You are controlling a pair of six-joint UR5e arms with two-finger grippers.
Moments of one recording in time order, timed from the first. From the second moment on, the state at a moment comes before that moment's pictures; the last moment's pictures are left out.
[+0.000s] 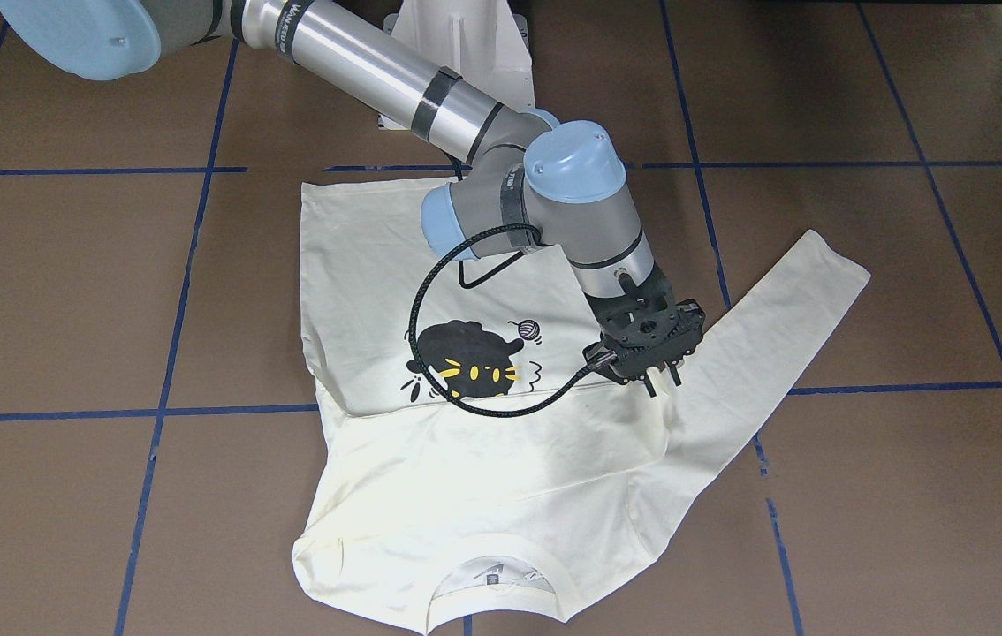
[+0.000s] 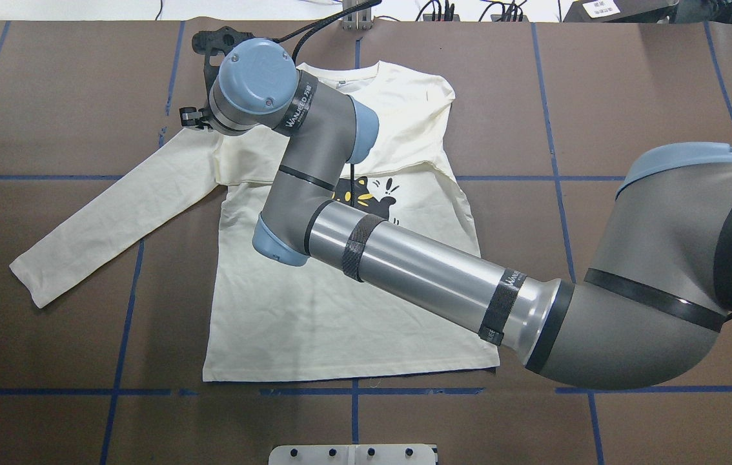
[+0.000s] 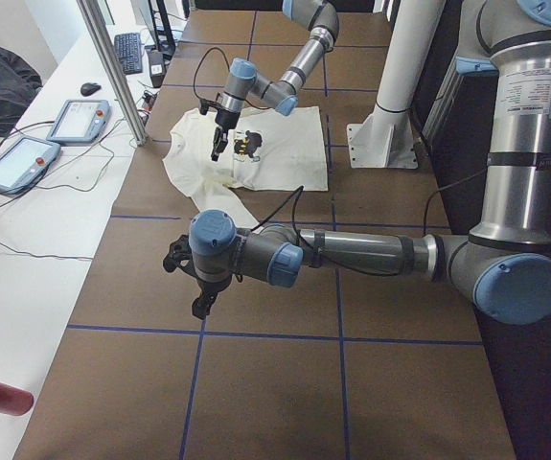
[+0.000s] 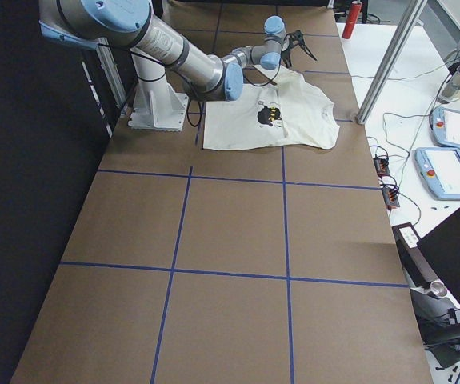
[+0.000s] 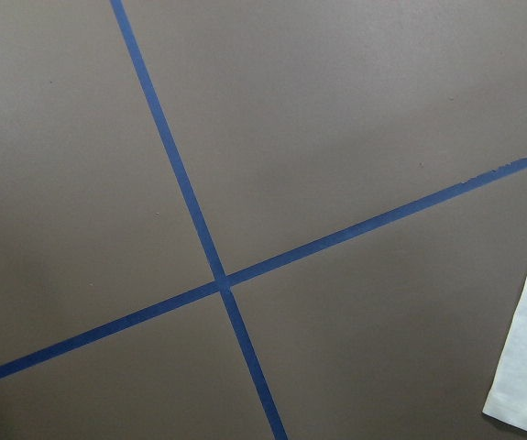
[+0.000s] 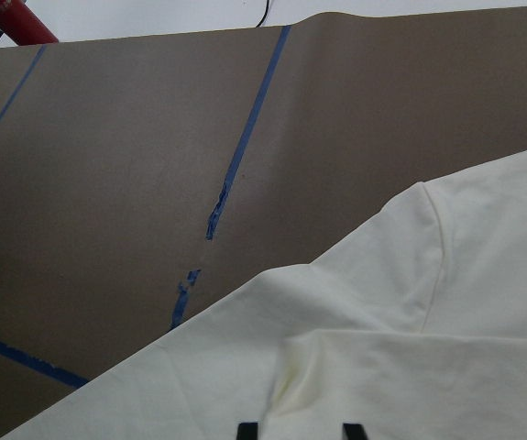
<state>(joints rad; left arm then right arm) -1.53 -1.59 -1.58 -1.82 -2.41 0.16 0.56 -0.23 0.67 -0.74 1.72 1.09</state>
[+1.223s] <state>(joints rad) -1.16 -1.38 -1.72 -2.47 -2.16 -0.97 0.77 -0.61 1.33 -1.47 2.04 1.01</state>
